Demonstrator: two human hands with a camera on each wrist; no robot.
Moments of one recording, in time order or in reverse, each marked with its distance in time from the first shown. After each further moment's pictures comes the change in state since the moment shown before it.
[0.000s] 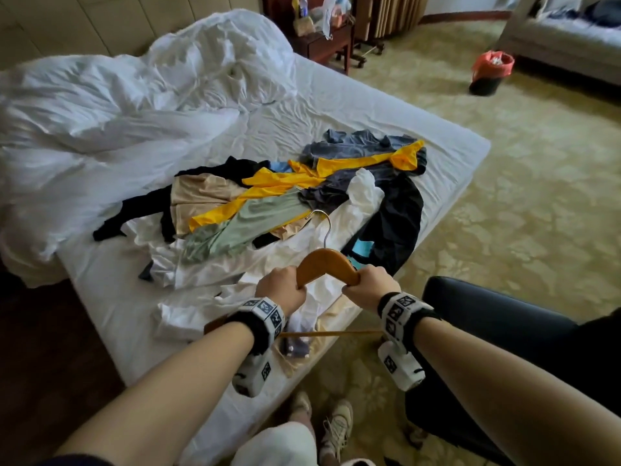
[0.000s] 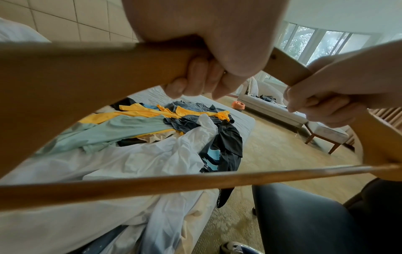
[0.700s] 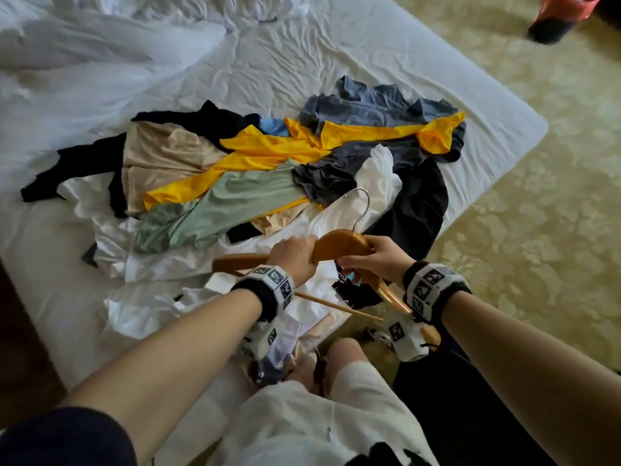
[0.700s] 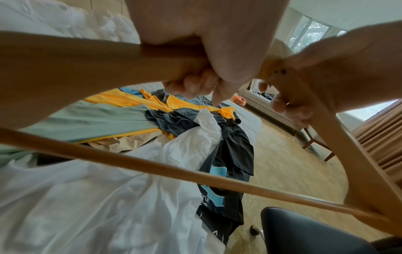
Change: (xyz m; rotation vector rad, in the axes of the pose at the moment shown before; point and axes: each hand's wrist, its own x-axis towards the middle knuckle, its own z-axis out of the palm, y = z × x) left_hand 0.228 0.025 0.028 0.033 -0.126 0.118; right_hand 0.227 -0.004 -0.060 0.514 -0.414 0.020
